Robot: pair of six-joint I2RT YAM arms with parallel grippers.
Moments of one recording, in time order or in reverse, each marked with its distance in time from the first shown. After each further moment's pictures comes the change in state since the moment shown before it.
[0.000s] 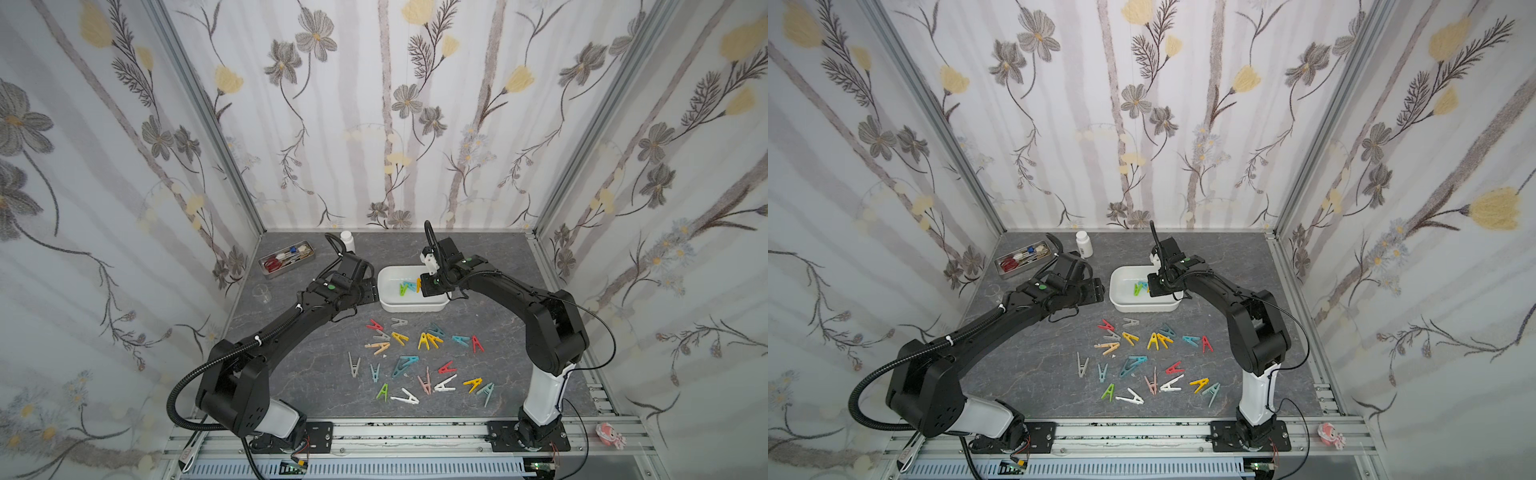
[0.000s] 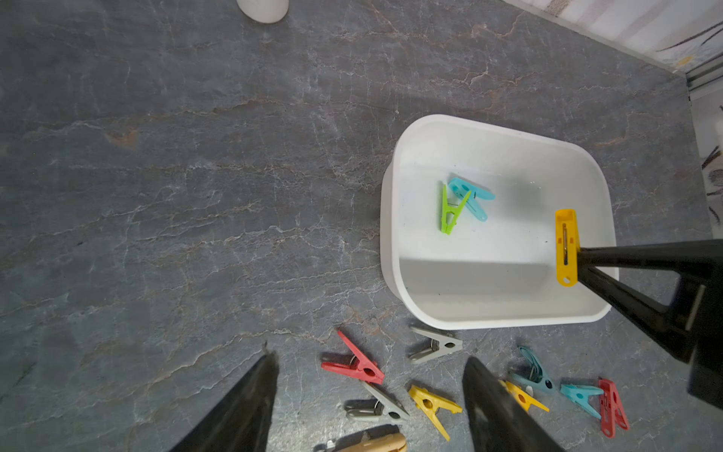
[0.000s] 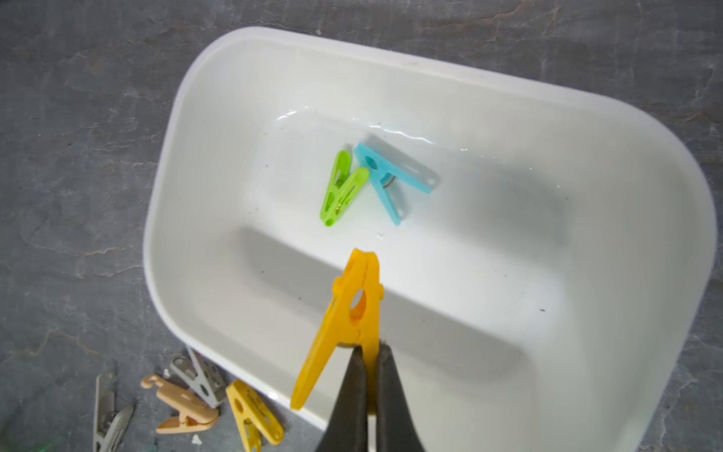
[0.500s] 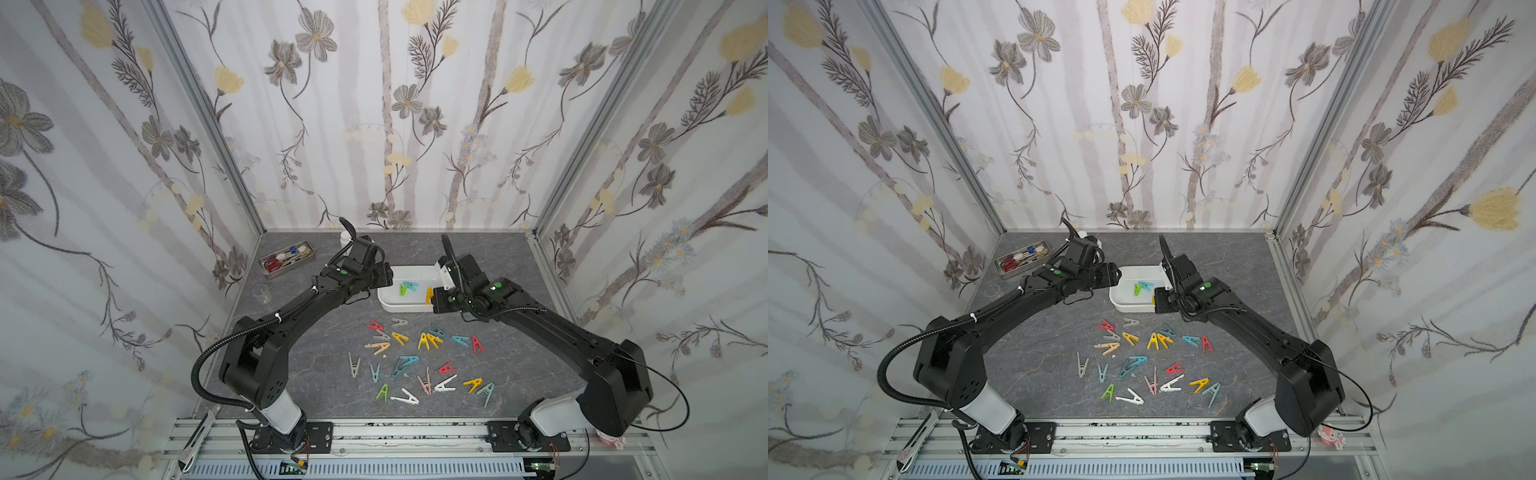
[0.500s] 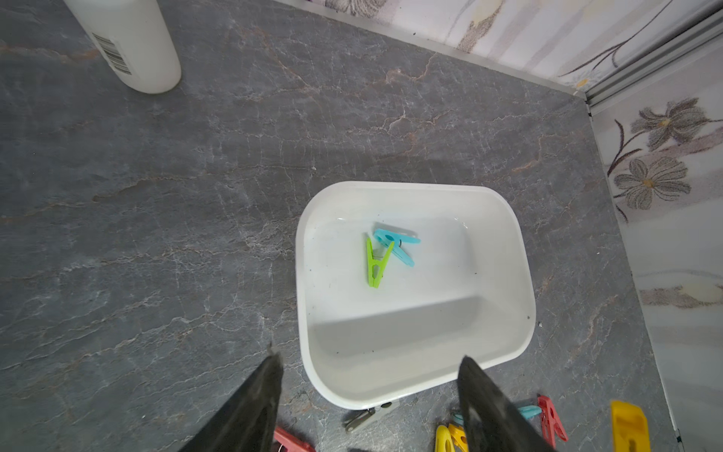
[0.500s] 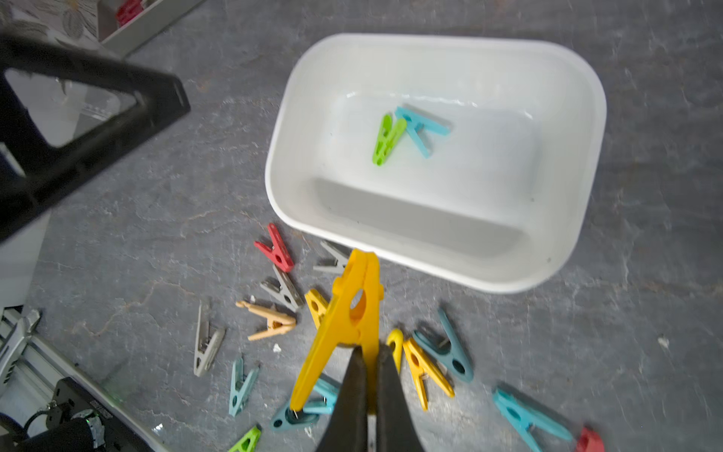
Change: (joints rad) left arm -0.004 0.170 0.195 0.102 0.088 0.077; right arm 0.109 -0.362 -0.173 -0.039 0.039 0.146
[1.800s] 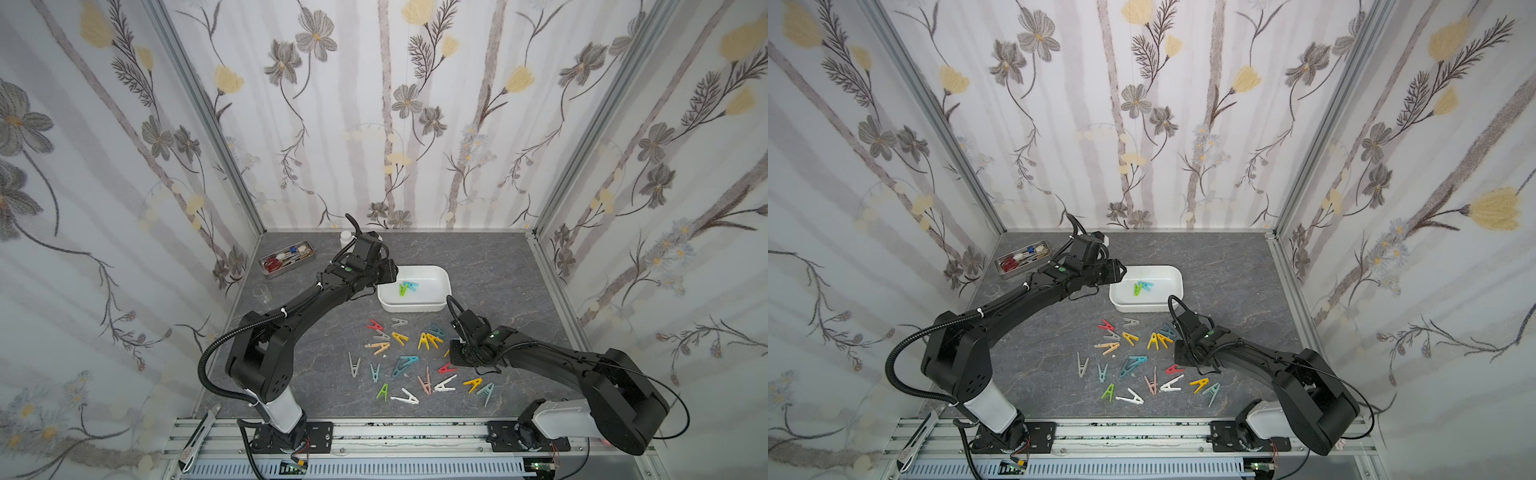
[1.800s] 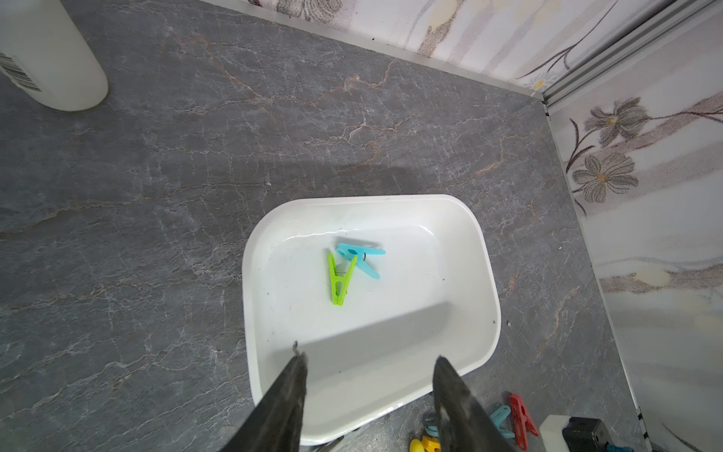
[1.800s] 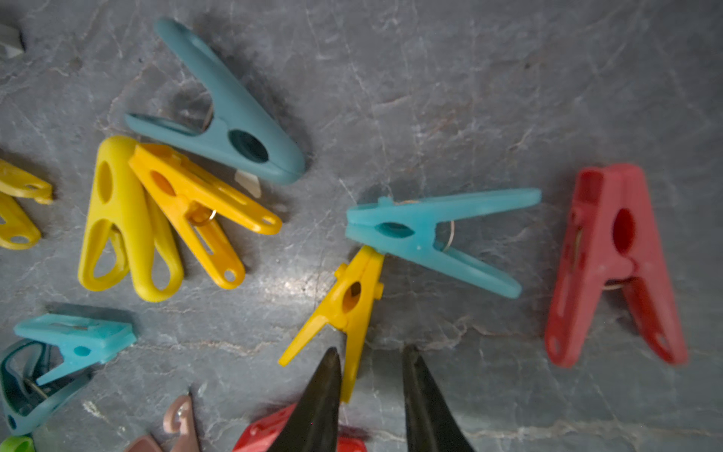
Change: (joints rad) left arm -0.011 0.076 0.047 0.071 0.091 -0.006; right arm 0.066 -0.194 -0.681 0.164 0.139 0.291
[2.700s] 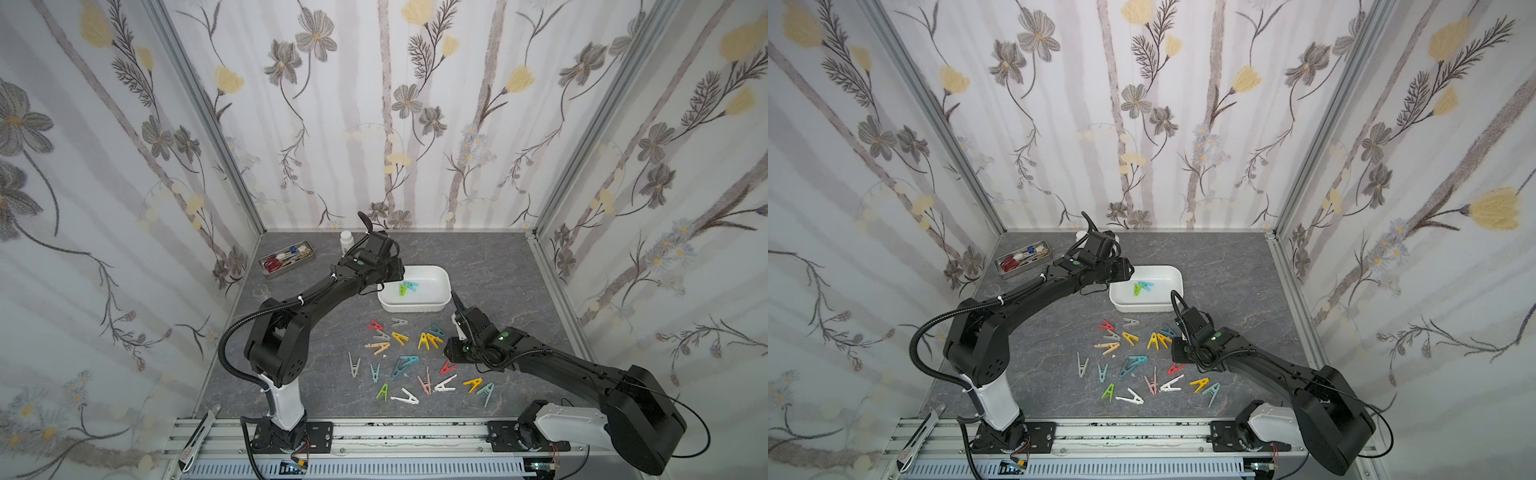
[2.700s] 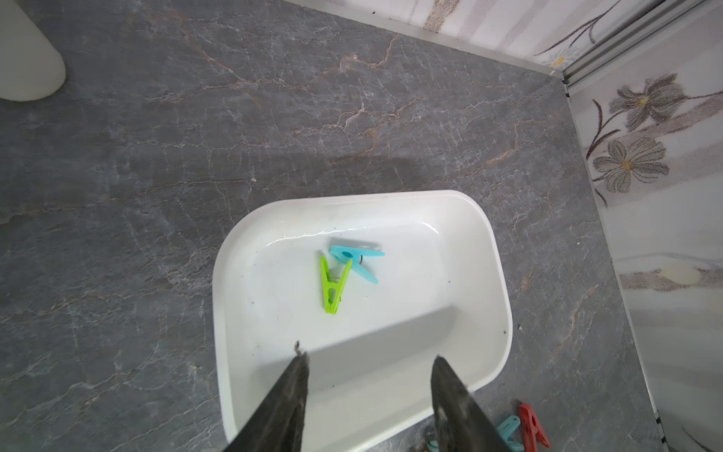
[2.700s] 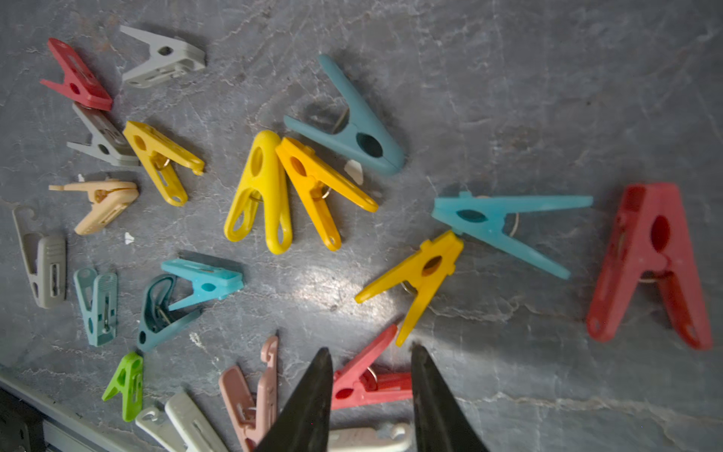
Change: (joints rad) left arm -0.033 0.084 0.077 -0.041 -0.020 0.000; right arm 0.031 -0.156 -0.018 -0.026 -0.062 -0.005
